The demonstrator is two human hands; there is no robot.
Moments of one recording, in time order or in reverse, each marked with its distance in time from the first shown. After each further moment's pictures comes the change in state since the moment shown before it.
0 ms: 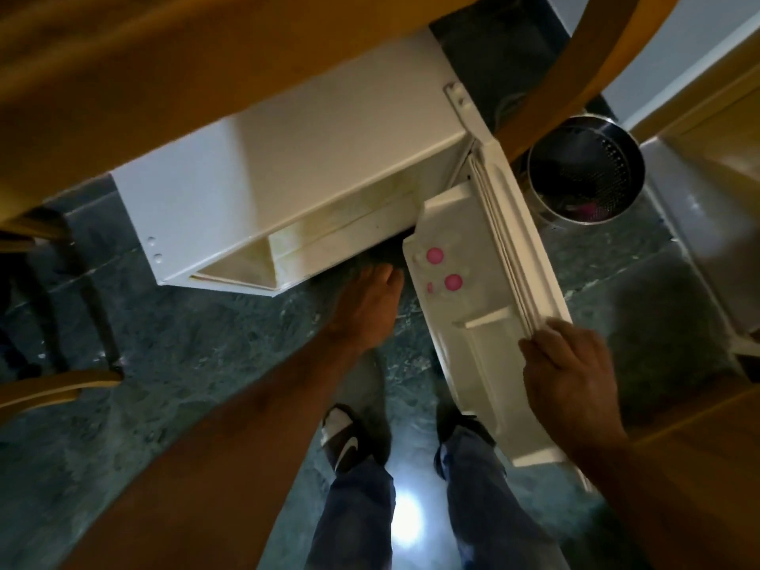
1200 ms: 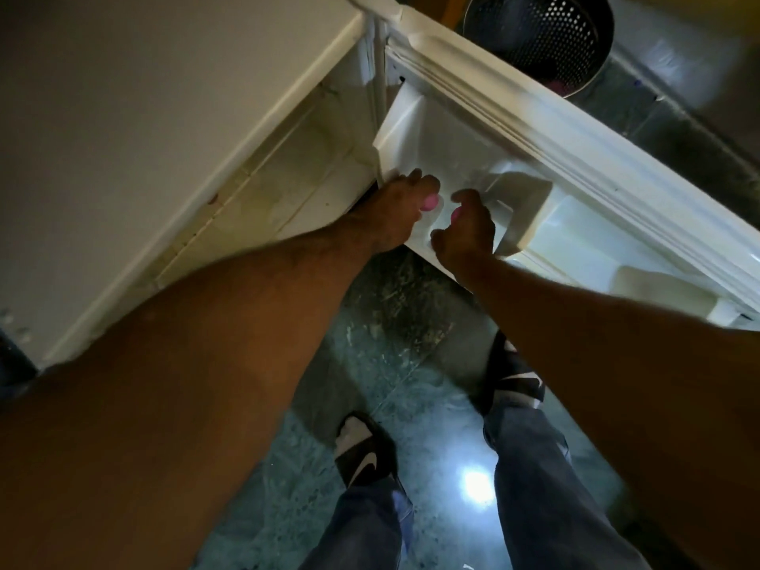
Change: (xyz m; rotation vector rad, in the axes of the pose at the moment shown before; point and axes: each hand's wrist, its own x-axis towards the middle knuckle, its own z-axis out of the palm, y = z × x) left_hand 0.142 0.020 0.063 -0.243 -0.167 0.499; right_hand 0.136 -0.037 0.155 0.866 -0.029 1.120
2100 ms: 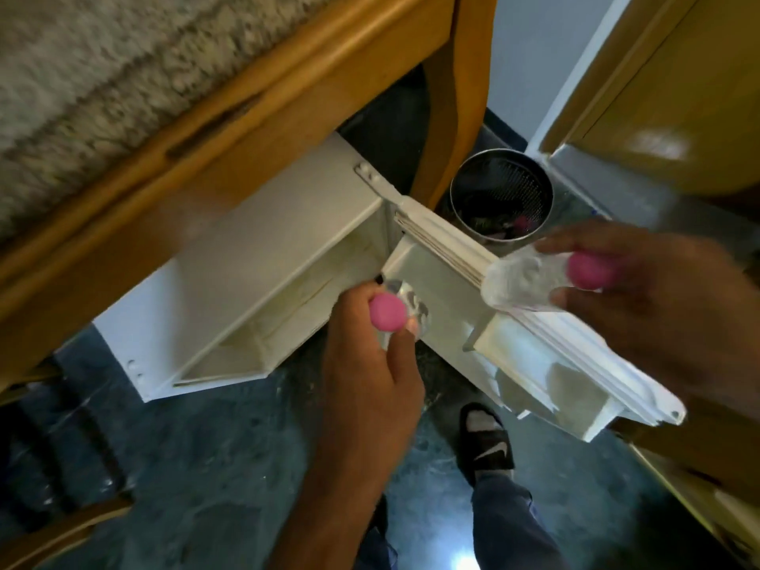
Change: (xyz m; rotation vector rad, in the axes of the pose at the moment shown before) left_hand -0.152 0.237 -0.170 -0.527 0.741 -0.547; right_hand -0.137 -0.154 -0.318 -0.284 -0.186 -0.615
